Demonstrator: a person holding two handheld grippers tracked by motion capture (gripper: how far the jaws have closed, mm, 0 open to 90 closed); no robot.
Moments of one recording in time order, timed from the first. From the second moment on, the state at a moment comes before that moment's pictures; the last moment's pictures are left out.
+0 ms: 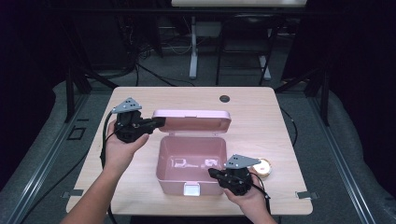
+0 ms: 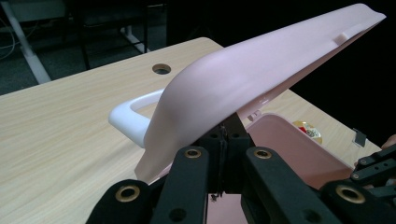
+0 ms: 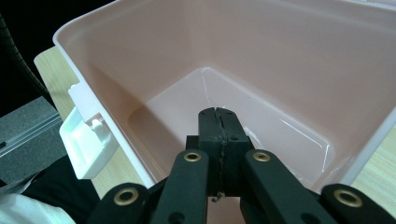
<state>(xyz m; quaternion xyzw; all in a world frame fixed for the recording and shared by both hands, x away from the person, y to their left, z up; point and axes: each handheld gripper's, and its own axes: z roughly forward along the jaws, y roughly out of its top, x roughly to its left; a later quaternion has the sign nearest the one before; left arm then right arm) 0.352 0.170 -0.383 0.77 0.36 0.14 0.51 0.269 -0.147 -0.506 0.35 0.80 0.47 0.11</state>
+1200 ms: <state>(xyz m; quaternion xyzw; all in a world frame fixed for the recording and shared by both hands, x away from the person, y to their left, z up) 0.369 0.171 -0.390 0.77 0.39 0.14 0.50 0.268 -0.147 -0.506 0.35 0.80 0.47 0.12</state>
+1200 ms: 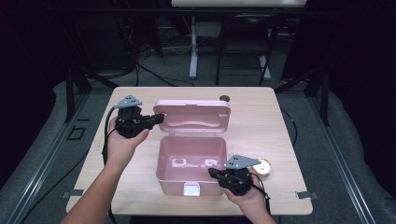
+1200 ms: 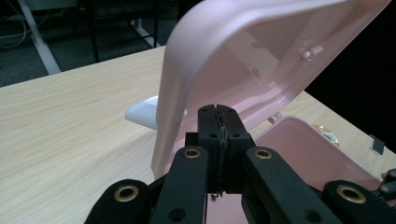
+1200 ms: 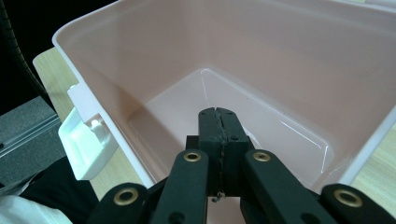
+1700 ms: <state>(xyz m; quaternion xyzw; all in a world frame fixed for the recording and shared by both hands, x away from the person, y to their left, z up) 0.376 0.174 -0.404 0.76 0.40 0.13 0.49 0.268 -0.147 -0.506 0.35 0.80 0.48 0.12</state>
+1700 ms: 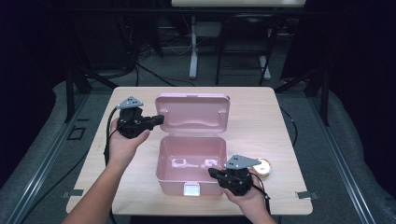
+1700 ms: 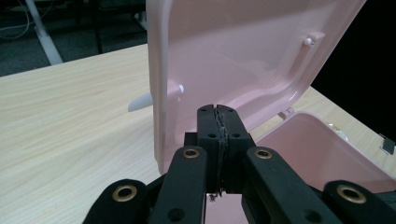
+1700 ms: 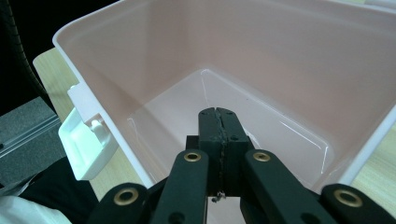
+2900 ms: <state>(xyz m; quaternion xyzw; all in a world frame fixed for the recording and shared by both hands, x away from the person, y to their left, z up) 0.330 0.187 -0.451 0.78 0.38 0.13 0.48 0.267 -0.146 -0.508 0.36 0.79 0.49 0.12</state>
